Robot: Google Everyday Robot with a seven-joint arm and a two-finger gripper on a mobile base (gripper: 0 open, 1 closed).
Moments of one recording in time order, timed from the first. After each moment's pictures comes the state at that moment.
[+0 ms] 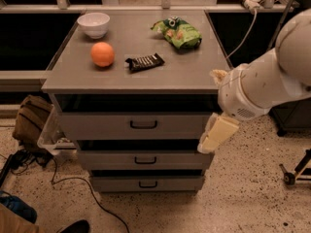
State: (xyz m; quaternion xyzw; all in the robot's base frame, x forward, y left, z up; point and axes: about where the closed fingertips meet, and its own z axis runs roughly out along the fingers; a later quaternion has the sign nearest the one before) arm 0.475 -0.130 0.877 -0.62 0.73 0.00 0.29
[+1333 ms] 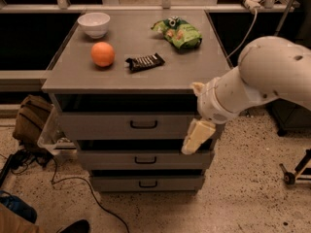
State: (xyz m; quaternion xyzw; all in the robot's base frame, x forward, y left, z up) arm 0.512 -0.097 0.814 -0.64 0.72 0.04 0.29
